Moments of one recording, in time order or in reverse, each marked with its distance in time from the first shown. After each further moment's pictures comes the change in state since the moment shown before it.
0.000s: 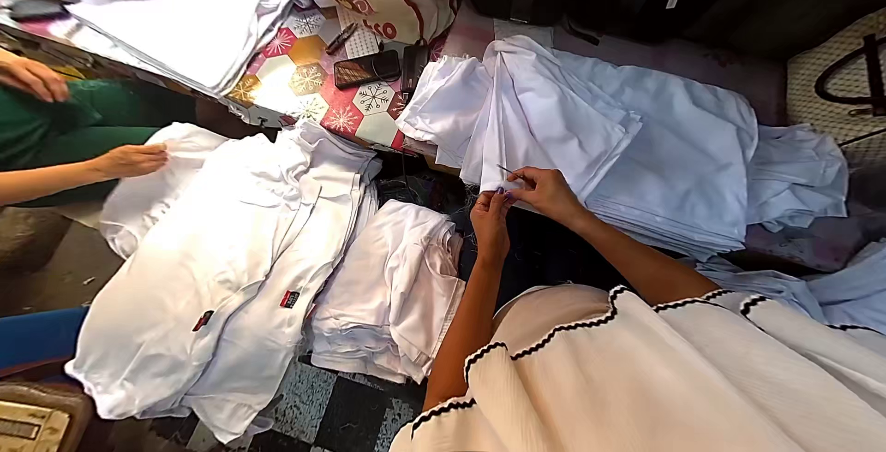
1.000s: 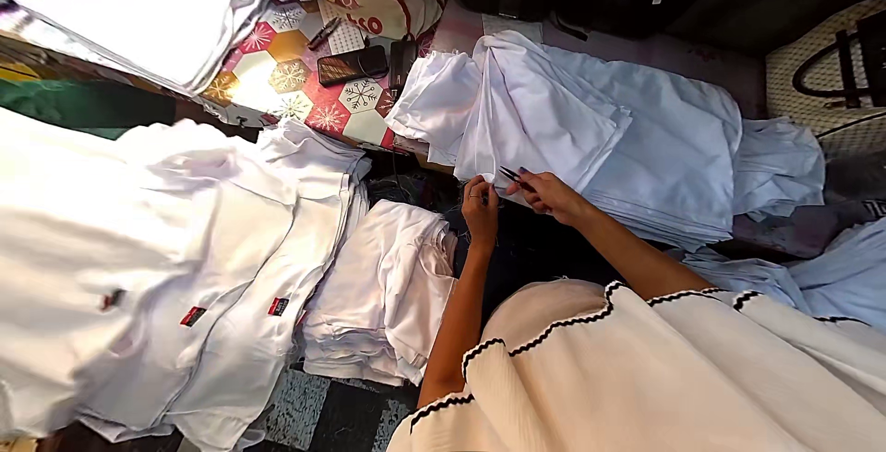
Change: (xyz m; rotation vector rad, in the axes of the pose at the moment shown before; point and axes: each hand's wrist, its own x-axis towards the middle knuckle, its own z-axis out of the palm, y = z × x) left_hand 0.044 -0.040 -0.042 0.950 -0.064 0.801; right_hand -0.004 0.012 -0.007 0.537 -0.222 0.461
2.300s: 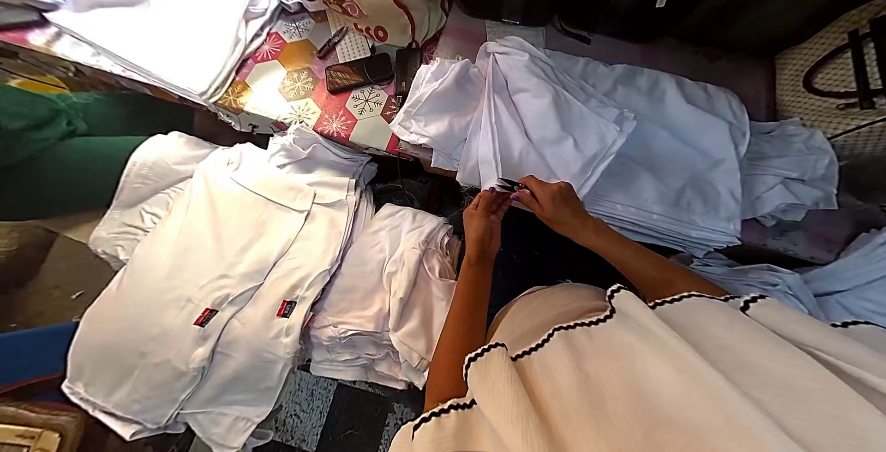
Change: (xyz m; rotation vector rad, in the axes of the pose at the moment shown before) left_hand 0.023 0.069 -0.031 -1.002 -0.021 -0.986; right_hand -0.006 0.018 0.003 -0.981 0.356 -0.844
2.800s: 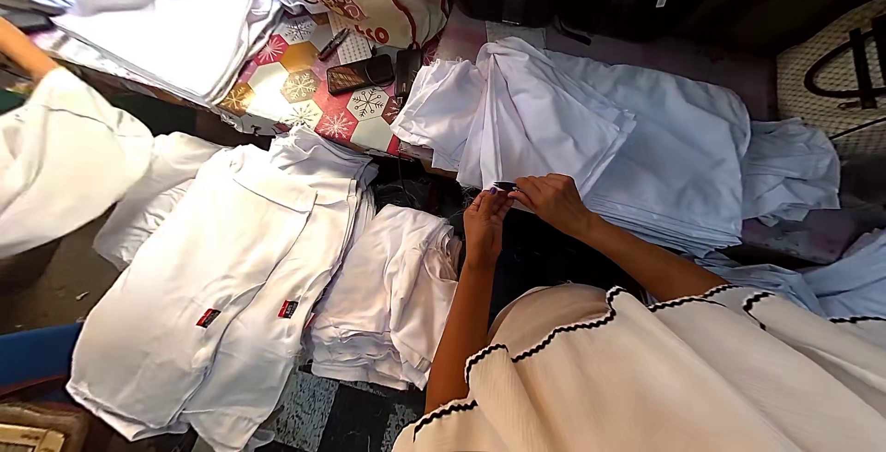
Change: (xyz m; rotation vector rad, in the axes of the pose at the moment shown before) left_hand -0.010 0.005 0.005 -0.010 -0.033 0.014; right_hand 0.006 0.009 0.007 -0.265 0.171 -0.270
